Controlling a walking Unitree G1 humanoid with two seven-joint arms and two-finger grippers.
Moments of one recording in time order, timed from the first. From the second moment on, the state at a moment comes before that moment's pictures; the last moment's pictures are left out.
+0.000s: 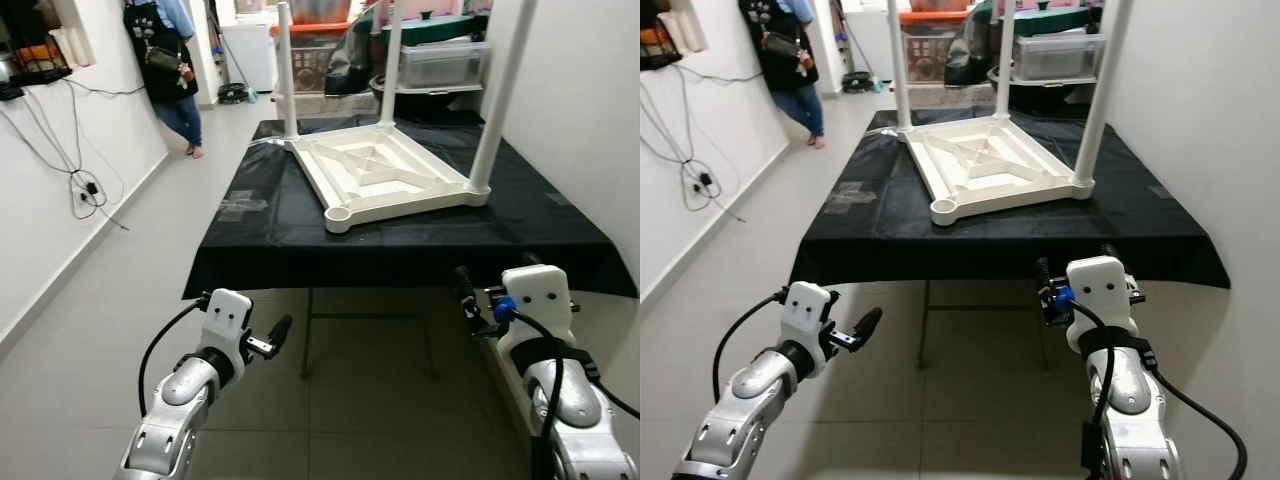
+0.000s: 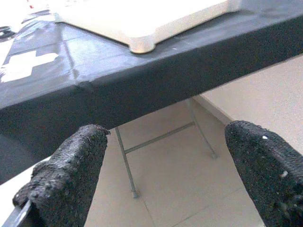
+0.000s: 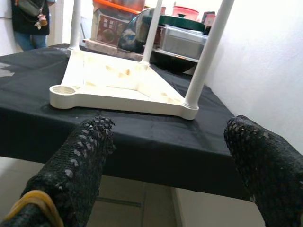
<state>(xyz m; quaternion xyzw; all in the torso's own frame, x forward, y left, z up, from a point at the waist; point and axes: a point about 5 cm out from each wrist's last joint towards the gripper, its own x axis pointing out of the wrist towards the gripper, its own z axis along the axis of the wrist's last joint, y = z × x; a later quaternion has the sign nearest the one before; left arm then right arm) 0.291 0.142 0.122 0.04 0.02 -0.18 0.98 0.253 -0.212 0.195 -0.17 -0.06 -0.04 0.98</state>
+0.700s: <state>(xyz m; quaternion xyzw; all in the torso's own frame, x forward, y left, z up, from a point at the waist) 0.273 0.164 0.115 0.05 0.03 -0.14 0.99 0.264 -0.193 0.192 -0.17 -0.06 0.00 0.98</state>
